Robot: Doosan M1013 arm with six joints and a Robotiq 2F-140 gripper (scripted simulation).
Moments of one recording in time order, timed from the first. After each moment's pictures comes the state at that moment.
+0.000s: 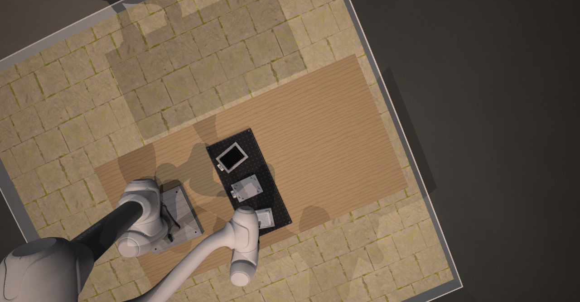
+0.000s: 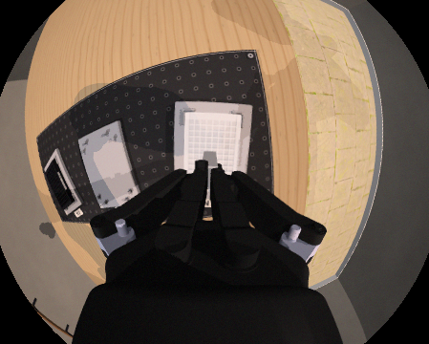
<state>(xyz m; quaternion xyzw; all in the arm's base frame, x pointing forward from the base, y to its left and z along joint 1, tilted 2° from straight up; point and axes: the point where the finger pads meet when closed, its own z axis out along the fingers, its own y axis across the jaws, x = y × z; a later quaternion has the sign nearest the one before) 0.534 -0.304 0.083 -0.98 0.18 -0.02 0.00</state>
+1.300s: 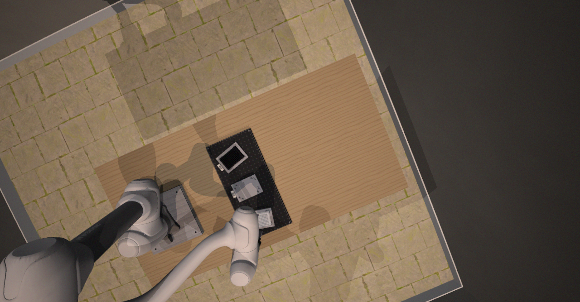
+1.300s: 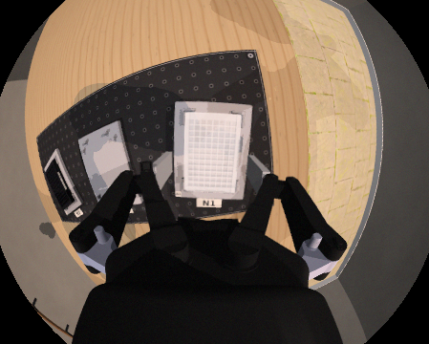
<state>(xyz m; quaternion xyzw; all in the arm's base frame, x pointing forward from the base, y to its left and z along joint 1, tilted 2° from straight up) 0.534 -0.304 0.083 -0.98 0.18 -0.02 0.00</state>
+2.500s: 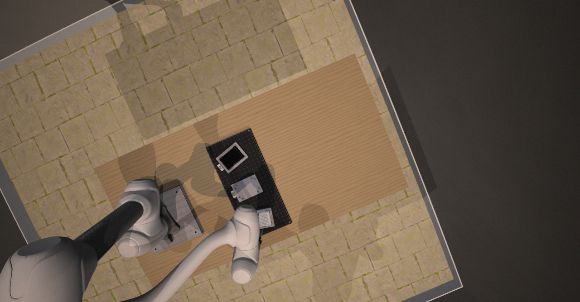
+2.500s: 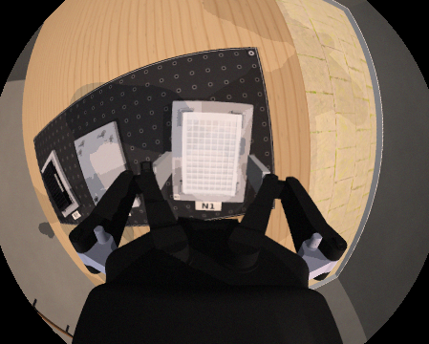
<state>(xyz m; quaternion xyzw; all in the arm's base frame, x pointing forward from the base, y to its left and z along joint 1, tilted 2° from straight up) 0.535 -0.305 0.072 -0.98 0.18 -0.01 0.00</state>
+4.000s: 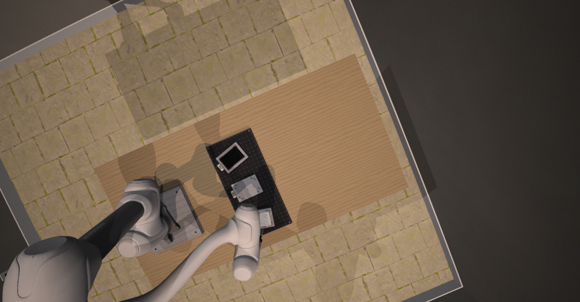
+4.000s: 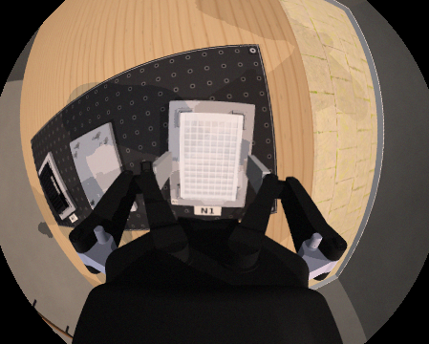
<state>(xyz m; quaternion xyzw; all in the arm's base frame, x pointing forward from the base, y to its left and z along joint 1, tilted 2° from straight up) 0.536 -0.306 0.057 -0.98 0.18 -0.01 0.00</state>
